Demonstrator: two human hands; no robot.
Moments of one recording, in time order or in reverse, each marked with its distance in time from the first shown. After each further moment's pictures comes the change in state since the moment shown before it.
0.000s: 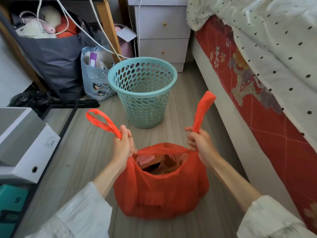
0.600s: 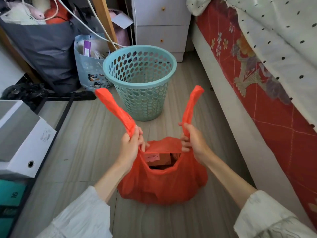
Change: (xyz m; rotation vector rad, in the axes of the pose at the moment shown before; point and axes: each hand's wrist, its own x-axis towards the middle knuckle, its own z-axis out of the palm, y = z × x) left_hand -0.018 -0.013 0.012 -0.014 -0.203 0.031; right_hand -0.004 0.010 0.012 -0.033 -0.059 0.143
